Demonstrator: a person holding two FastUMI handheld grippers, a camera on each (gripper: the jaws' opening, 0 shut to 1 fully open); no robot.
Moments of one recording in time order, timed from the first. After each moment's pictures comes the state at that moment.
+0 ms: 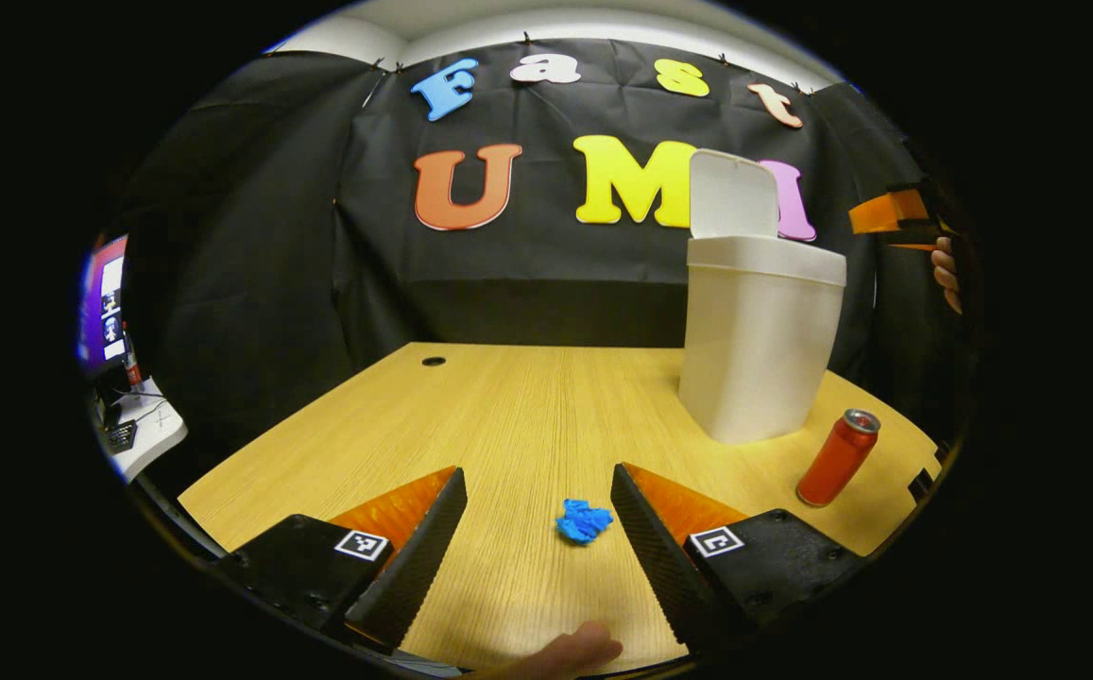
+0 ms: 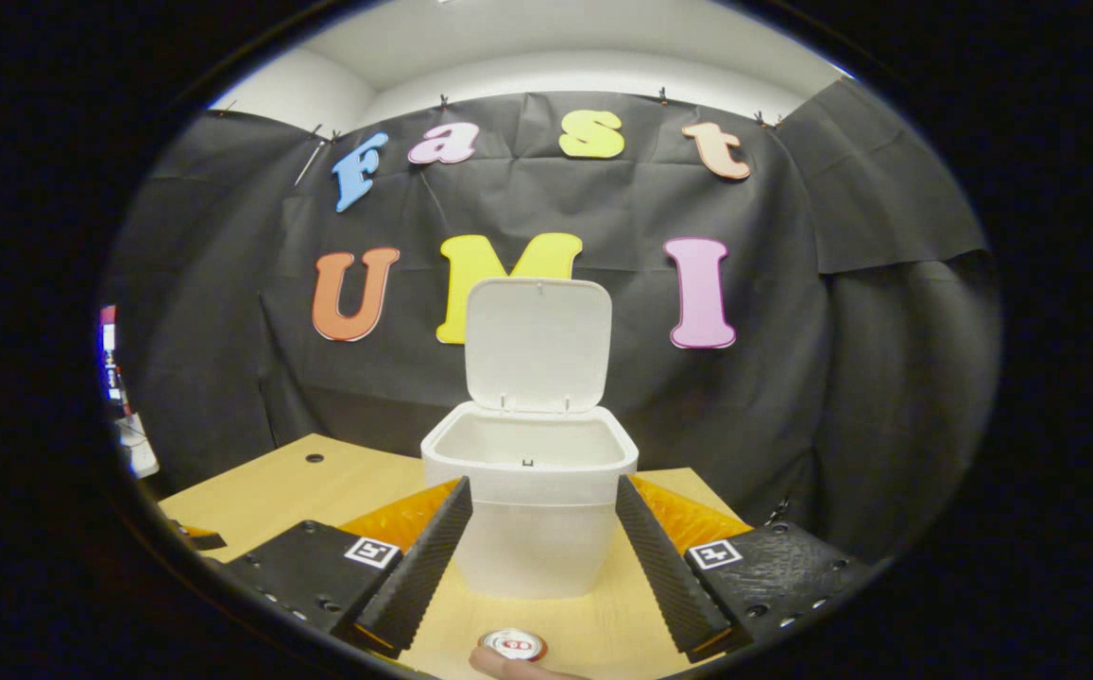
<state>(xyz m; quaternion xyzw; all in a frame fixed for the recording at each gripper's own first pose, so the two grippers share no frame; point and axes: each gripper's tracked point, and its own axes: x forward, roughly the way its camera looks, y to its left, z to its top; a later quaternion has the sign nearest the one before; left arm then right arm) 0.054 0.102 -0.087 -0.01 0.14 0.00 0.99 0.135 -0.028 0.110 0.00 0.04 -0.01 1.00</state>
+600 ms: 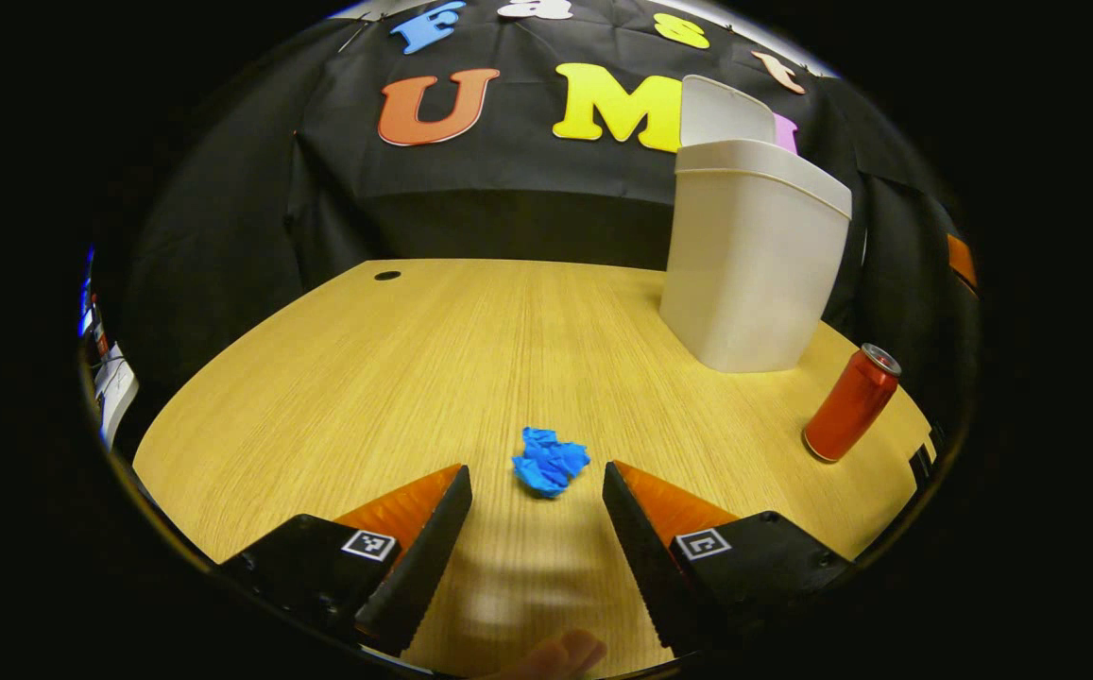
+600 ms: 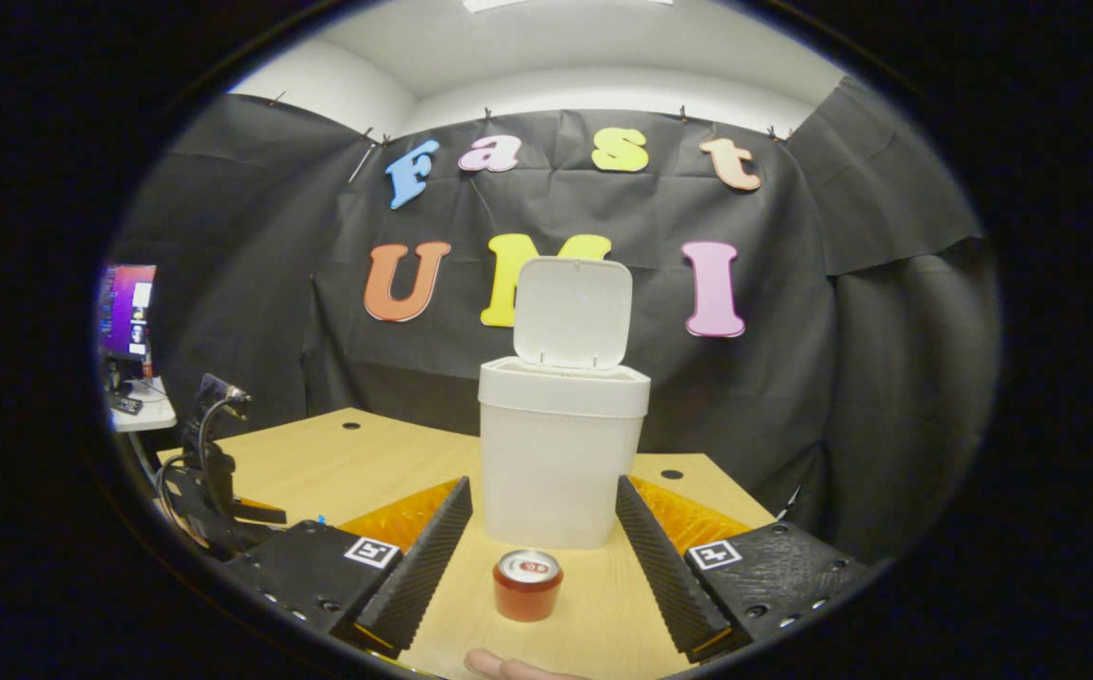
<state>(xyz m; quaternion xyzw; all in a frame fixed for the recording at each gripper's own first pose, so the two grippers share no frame) 0.068 0.060 -0.154 -0.03 0.24 -0.05 0.97 0.045 -0.021 0.015 -0.02 0.02 0.04 1.00</state>
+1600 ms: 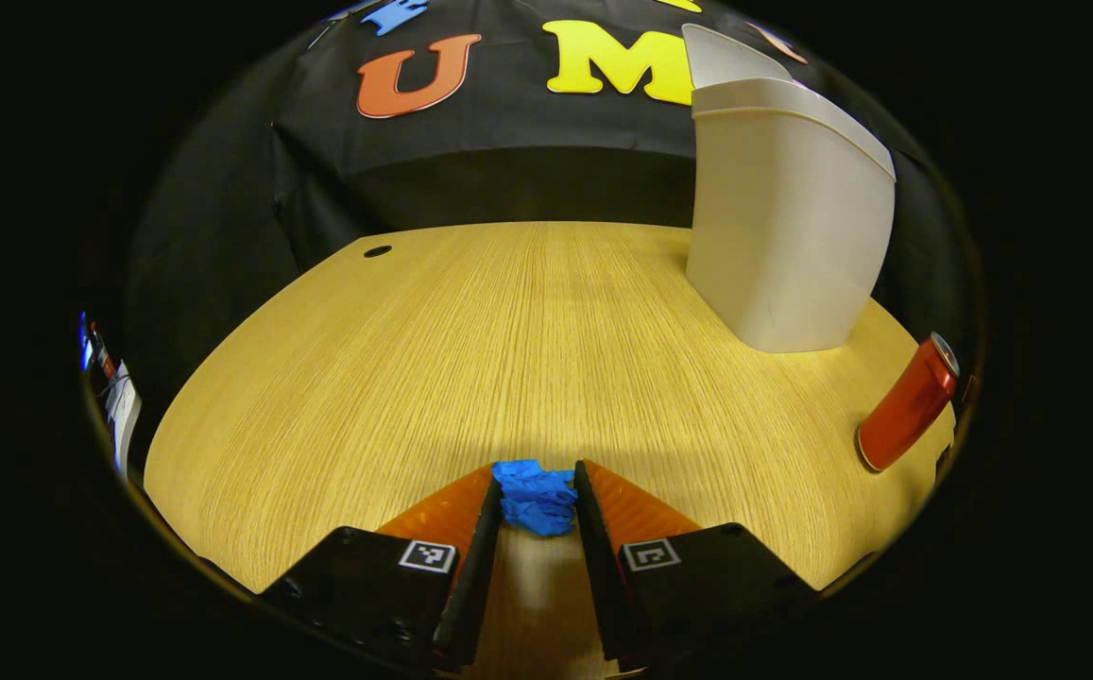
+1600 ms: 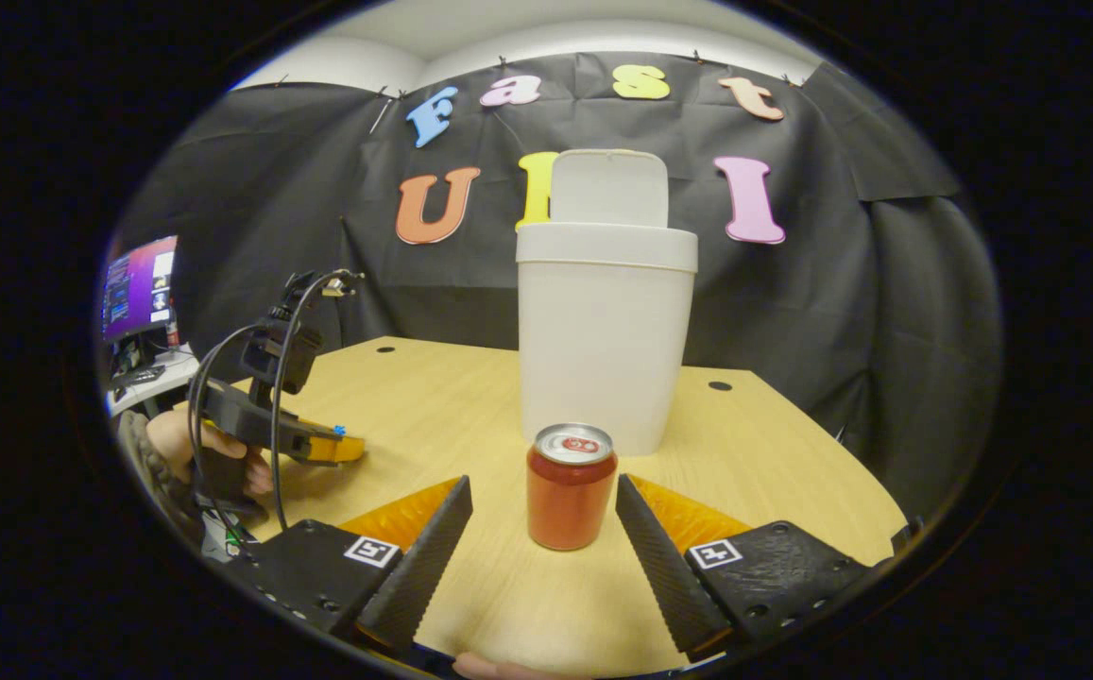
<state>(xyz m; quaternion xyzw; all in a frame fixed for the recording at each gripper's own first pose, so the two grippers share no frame) 0.111 0.055 -0.183 0.01 0.30 -0.02 0.95 0.045 -0.002 -0.109 -0.01 0.13 0.09 0.99</state>
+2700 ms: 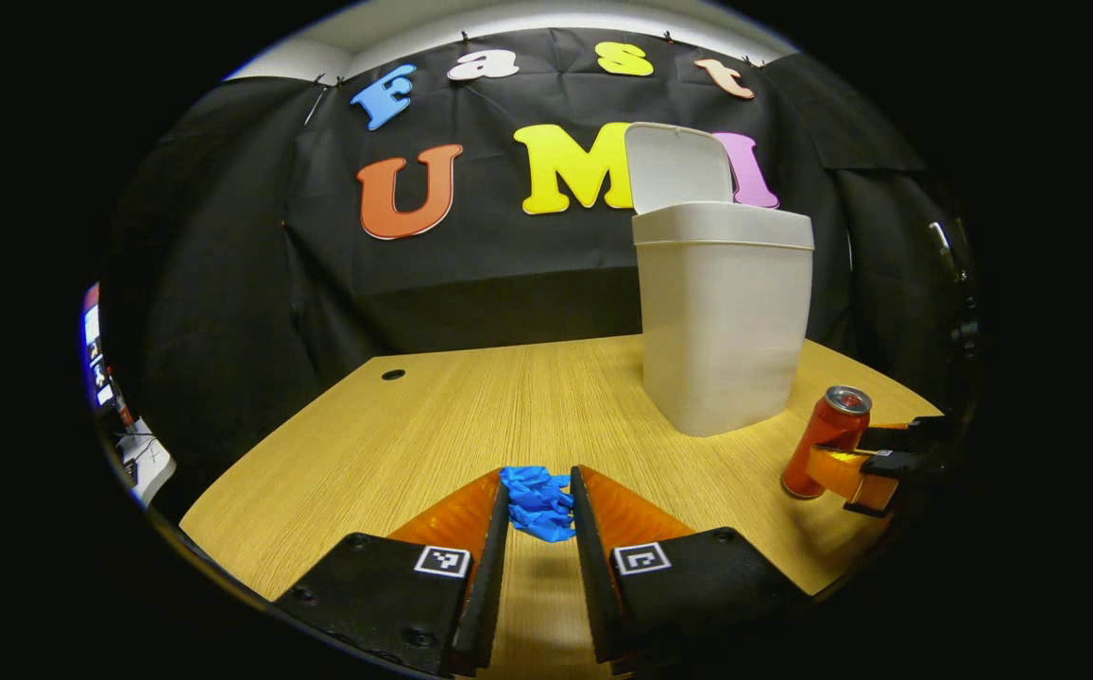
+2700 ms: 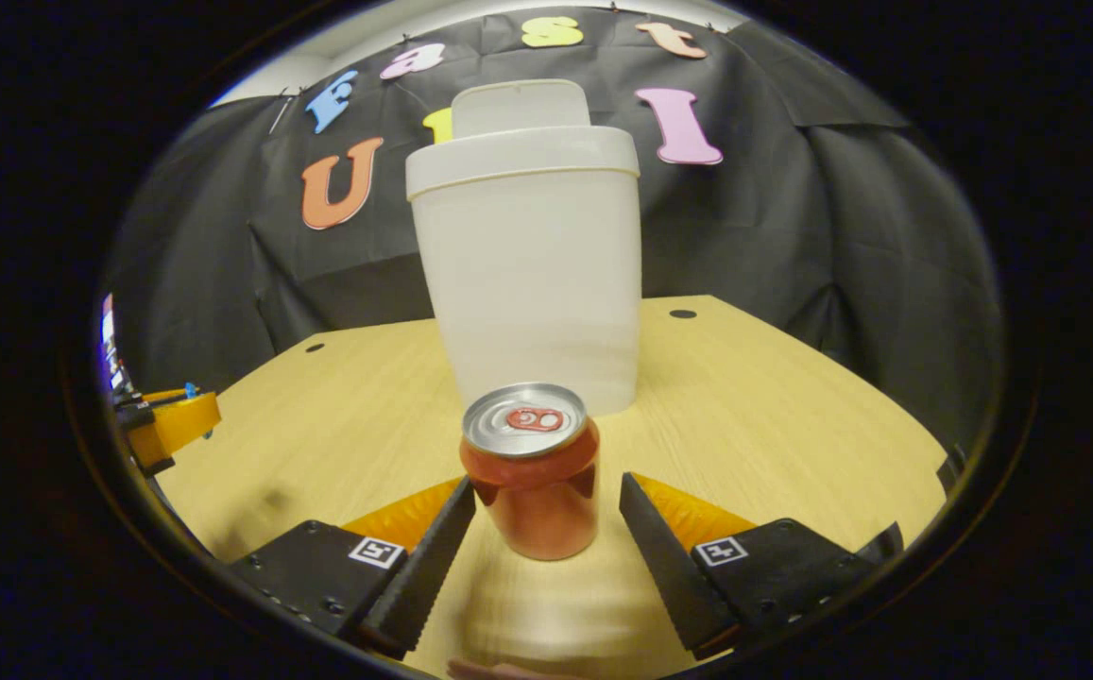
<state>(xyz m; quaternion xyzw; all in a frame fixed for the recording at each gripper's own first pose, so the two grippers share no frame) 0.068 0.036 -0.070 0.04 0.12 -0.03 0.99 0.118 -0.016 -0.157 0.08 0.20 -0.01 0.98</state>
